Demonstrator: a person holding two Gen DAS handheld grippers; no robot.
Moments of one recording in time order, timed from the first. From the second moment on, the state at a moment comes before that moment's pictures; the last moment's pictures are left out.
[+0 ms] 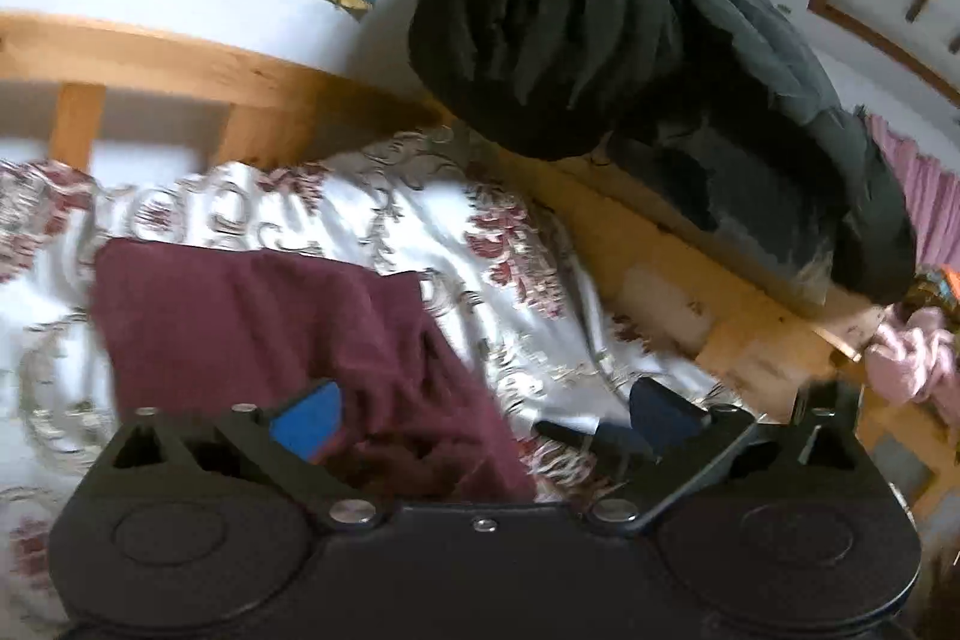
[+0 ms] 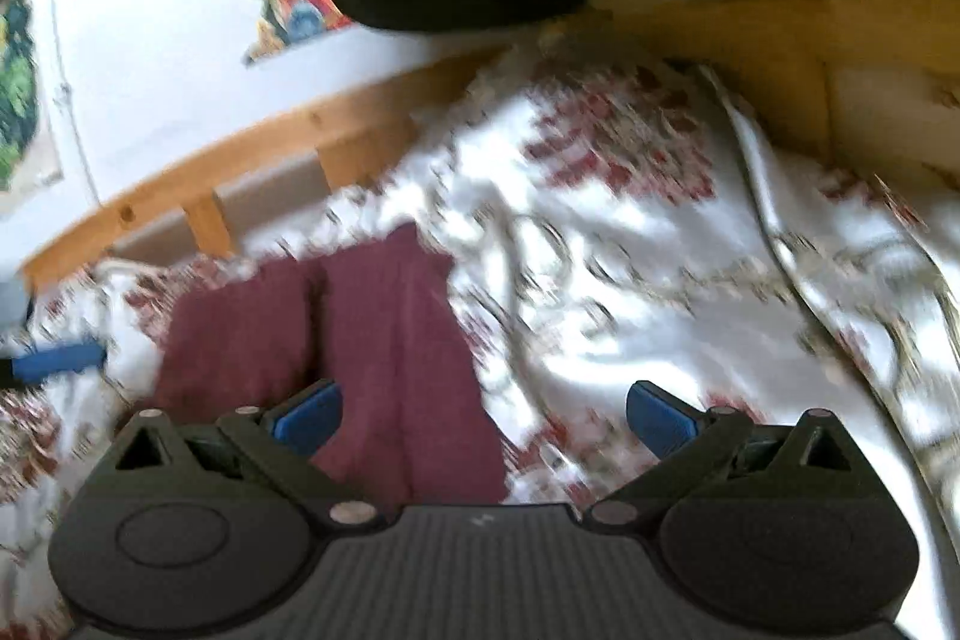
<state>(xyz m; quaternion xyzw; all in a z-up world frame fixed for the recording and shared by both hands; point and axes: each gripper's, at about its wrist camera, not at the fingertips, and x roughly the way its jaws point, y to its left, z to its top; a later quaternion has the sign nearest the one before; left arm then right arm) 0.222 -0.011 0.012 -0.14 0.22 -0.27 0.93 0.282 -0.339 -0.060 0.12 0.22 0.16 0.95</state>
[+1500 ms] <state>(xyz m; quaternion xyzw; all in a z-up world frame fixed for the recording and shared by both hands) 0.209 -0.065 -0.053 0.02 0.21 -0.26 0.94 0.395 -0.318 -0.054 0.14 0.28 0.26 0.92</state>
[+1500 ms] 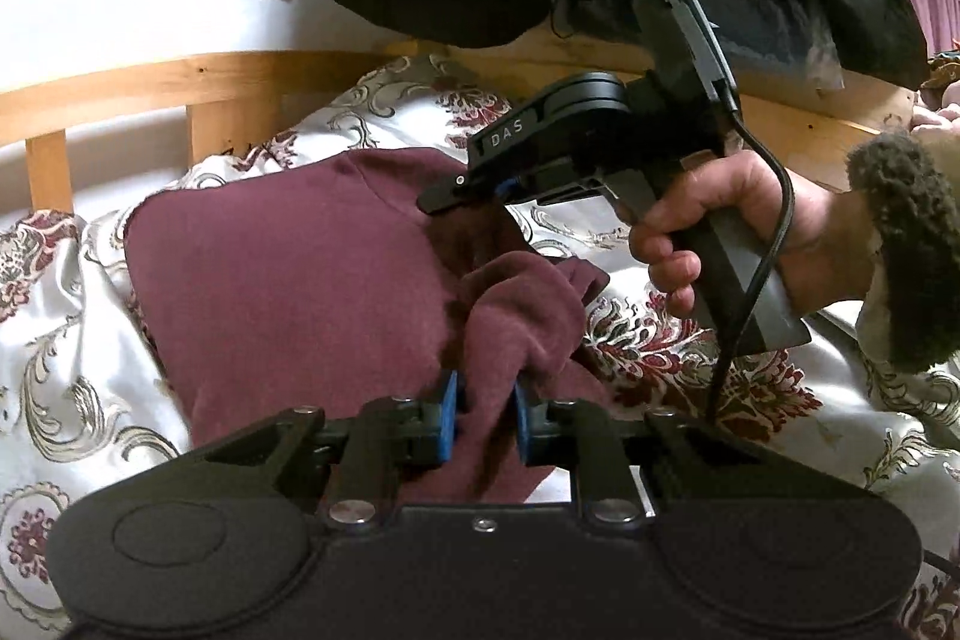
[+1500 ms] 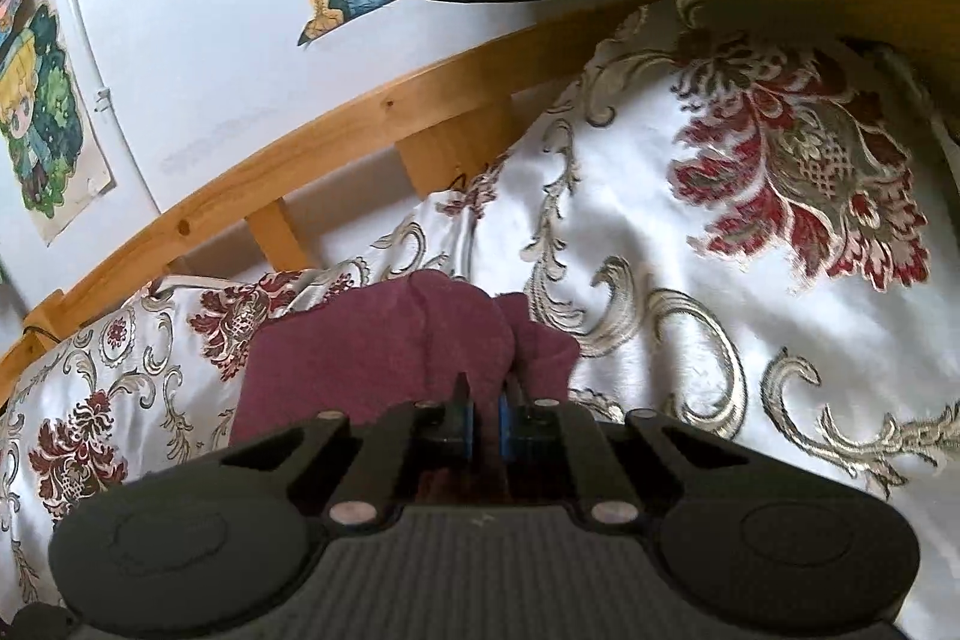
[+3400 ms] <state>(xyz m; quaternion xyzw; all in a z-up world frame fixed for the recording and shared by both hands) 0.237 0.020 -0.089 -0.23 0.35 -0.13 0.90 0.349 -0.335 -0.051 0.16 0.28 0.22 0.92</state>
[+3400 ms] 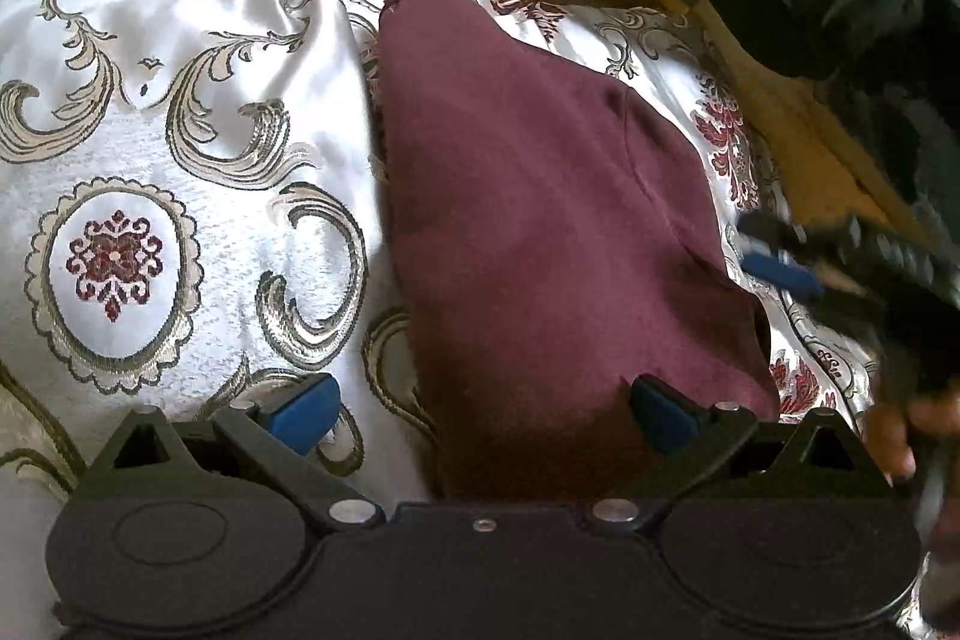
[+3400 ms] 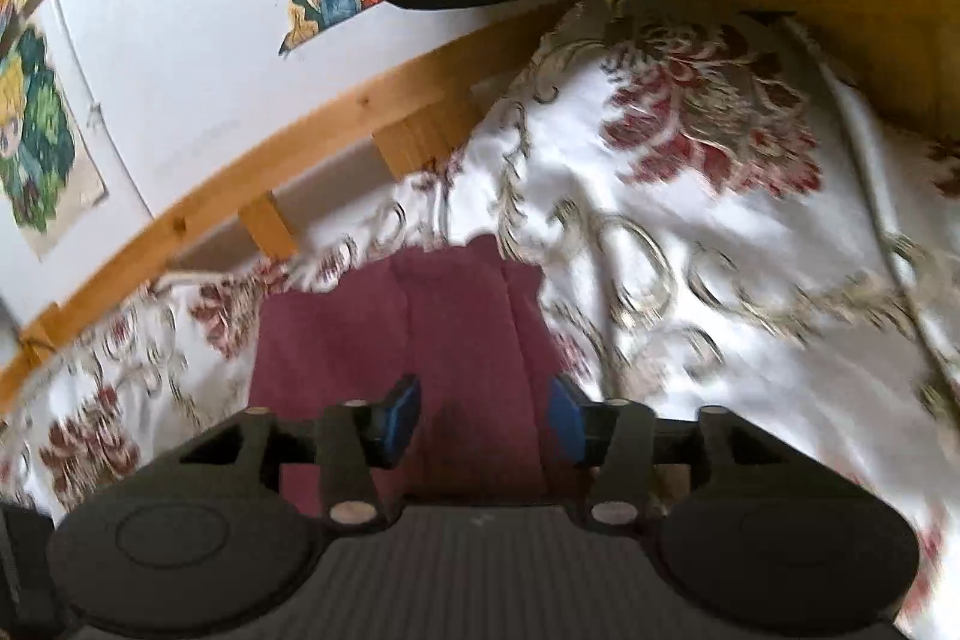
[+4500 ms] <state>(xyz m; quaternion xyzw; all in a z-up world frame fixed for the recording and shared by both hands) 0.243 0.019 -0.093 -0.22 0.35 -0.15 0.90 0.429 -0.336 -0.101 0.27 0.36 0.23 0.86</state>
